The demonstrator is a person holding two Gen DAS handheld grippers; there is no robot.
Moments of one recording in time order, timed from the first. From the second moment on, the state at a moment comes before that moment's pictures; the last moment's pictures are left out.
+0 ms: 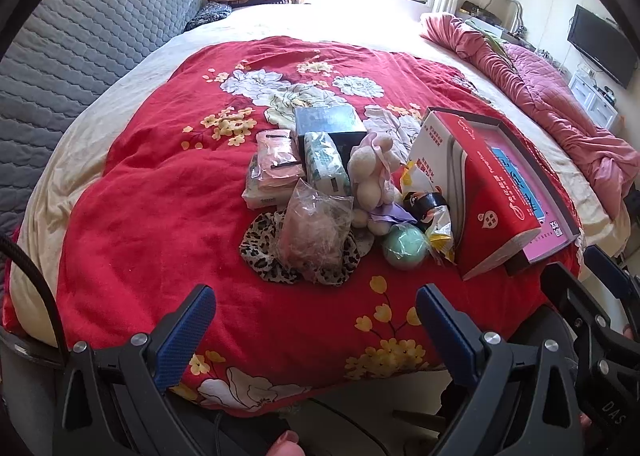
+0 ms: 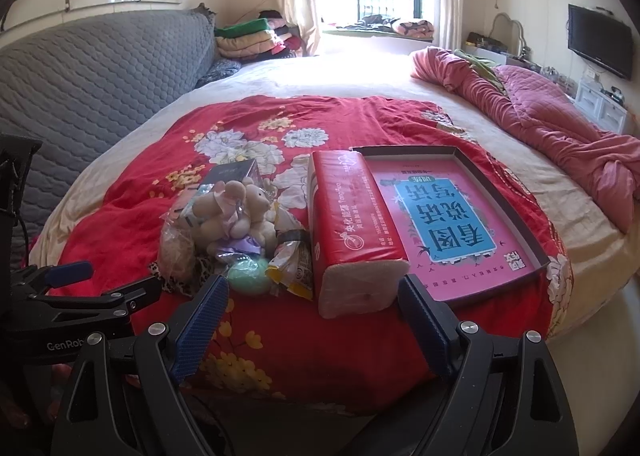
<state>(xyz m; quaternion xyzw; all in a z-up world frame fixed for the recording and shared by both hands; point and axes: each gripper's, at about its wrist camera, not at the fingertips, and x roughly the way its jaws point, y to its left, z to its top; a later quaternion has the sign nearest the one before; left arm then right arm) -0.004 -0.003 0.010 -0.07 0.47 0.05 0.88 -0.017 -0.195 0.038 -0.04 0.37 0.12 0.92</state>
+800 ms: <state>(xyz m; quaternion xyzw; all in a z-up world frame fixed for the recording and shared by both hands) -0.004 -0.005 0.011 -0.07 0.47 0.04 0.88 -0.017 -0.197 0.036 -0.04 0.37 0.12 0.92</state>
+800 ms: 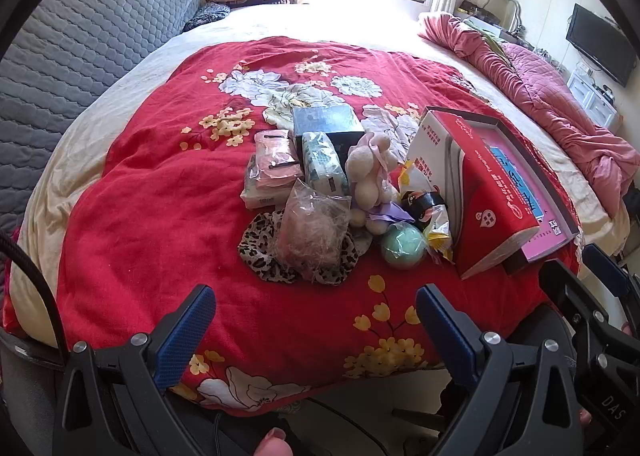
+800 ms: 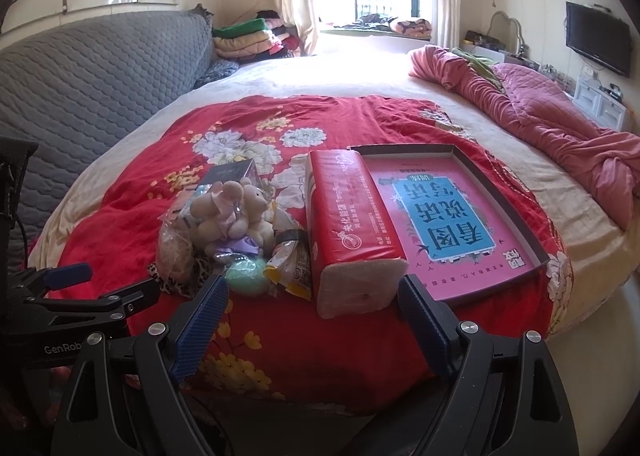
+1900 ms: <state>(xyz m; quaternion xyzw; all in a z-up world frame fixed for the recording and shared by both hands) -0.001 0.020 -0.002 -0.11 0.48 0.05 0.87 -0.018 -0.190 0.036 -0.06 0.36 0.13 0.92</state>
